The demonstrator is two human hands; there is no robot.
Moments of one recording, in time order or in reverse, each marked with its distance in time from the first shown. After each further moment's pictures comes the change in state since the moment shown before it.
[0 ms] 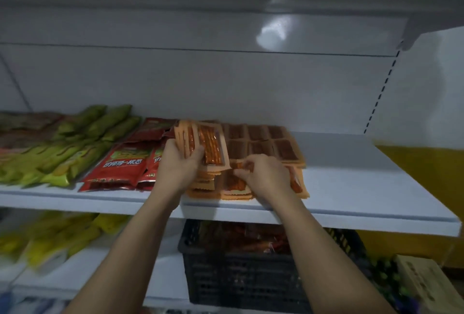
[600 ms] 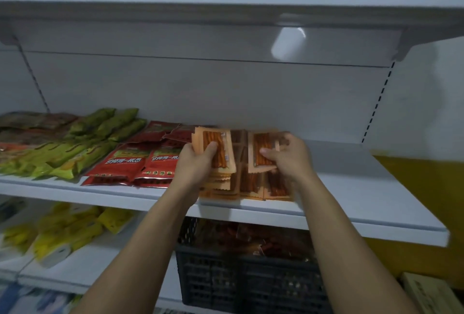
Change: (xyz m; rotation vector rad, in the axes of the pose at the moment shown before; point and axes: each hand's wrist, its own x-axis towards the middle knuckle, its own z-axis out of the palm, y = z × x) left_hand -0.026 0.021 0.045 -0.150 -0.029 -0.129; right_hand 0.010 0.034 -0.064 0.784 0.107 0.121
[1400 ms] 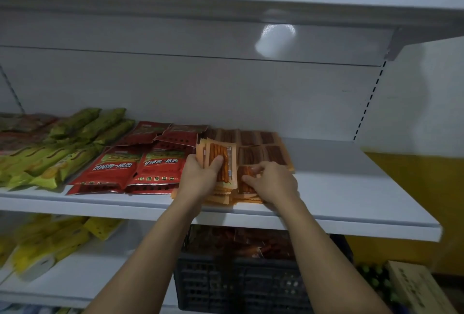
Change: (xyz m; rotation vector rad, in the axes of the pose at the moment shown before) left_hand 0.021 -0.027 0.001 0.104 -0.039 -0.040; right_hand -0.016 0.029 0.032 -0.794 -0.038 0.013
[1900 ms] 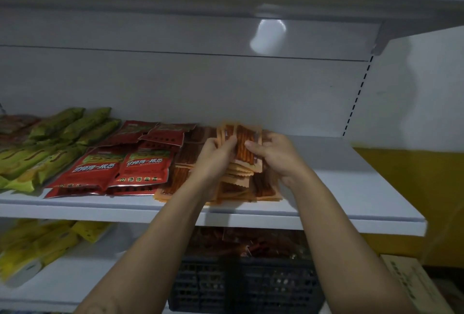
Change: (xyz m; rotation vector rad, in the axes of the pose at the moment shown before) left_hand 0.002 0.028 0.053 -0.093 -0.204 0.021; right_hand 0.028 0.007 -0.048 0.971 -0.160 -0.015
